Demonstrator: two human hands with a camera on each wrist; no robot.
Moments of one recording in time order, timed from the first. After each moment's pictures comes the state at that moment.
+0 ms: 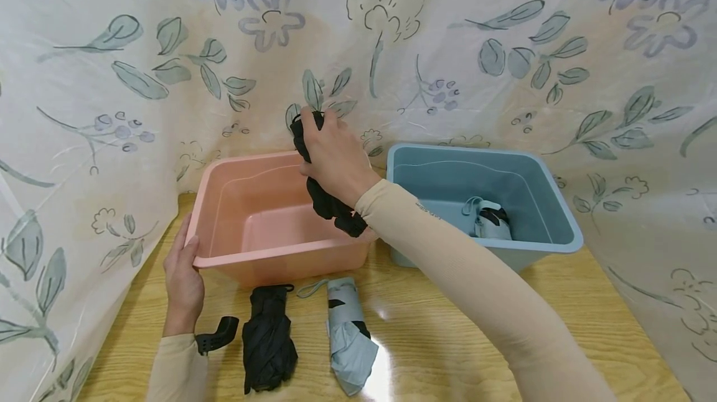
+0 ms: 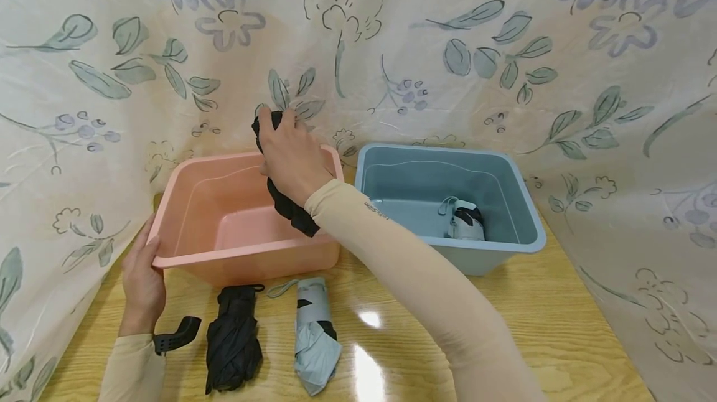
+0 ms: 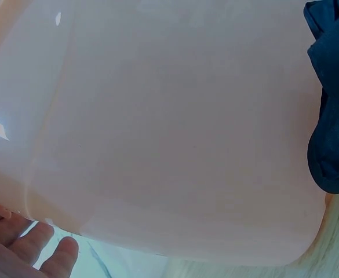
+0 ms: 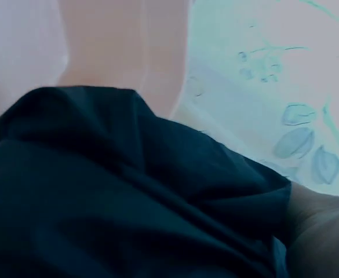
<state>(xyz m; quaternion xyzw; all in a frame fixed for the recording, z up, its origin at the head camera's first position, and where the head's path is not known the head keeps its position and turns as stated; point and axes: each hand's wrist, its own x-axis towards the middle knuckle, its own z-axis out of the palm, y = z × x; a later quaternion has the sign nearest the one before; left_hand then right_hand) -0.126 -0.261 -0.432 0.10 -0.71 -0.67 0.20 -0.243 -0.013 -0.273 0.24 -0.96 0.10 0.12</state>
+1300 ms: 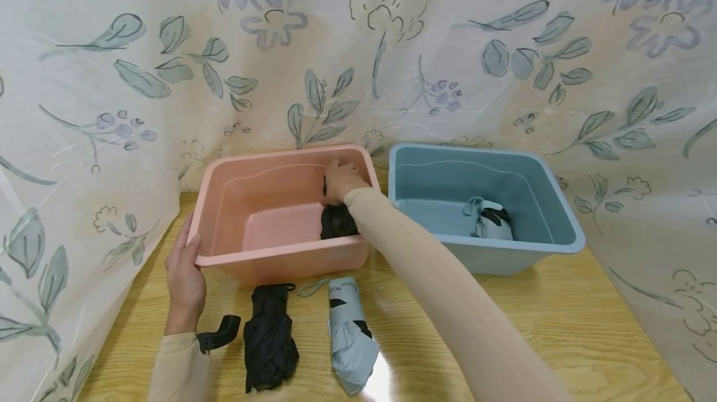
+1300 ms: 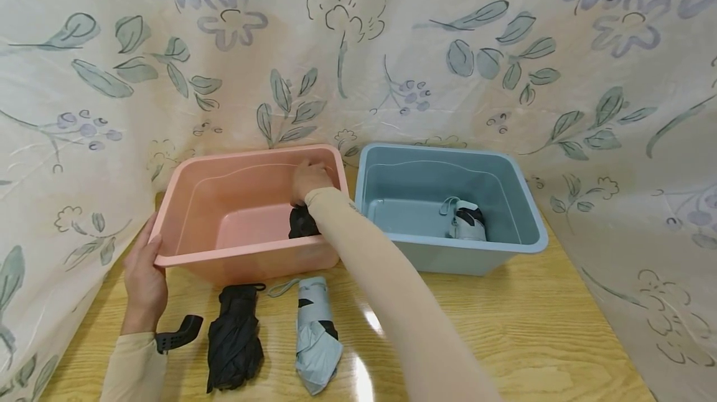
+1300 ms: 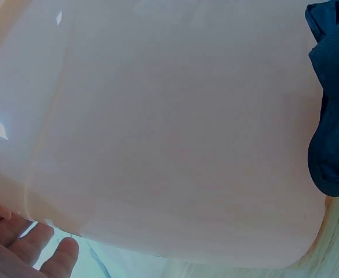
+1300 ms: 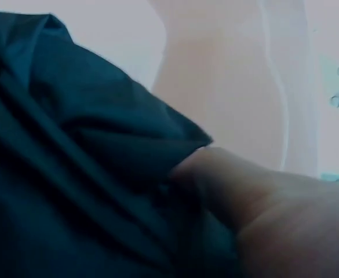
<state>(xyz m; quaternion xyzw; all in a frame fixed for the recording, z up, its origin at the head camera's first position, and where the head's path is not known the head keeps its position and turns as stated) -0.128 -0.260 -0.430 0.10 -0.71 -0.67 0.19 -0.290 -0.016 -0.356 0.12 -0.97 0.12 -0.15</state>
